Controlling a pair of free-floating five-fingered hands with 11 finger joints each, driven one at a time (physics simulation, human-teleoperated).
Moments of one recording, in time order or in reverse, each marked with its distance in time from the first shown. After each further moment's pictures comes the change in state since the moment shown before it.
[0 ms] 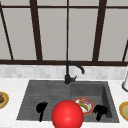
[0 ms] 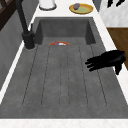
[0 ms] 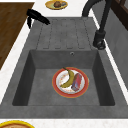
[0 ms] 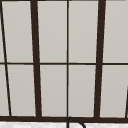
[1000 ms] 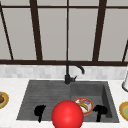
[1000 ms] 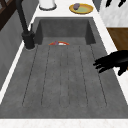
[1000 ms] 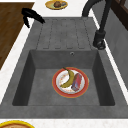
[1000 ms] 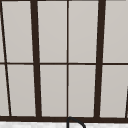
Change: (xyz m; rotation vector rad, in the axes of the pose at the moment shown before) left hand 0.038 -0.010 0.003 -0.002 0.030 -0.096; right hand 0.000 0.000 0.000 0.008 0.001 -0.004
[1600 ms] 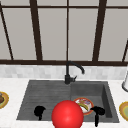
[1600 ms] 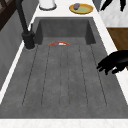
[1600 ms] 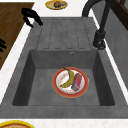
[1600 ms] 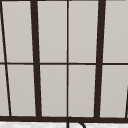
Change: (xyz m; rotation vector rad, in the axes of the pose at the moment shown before) left hand 0.001 0.000 0.000 0.013 0.011 -0.004; right hand 0.004 0.019 -0.027 0.043 -0.044 0.003
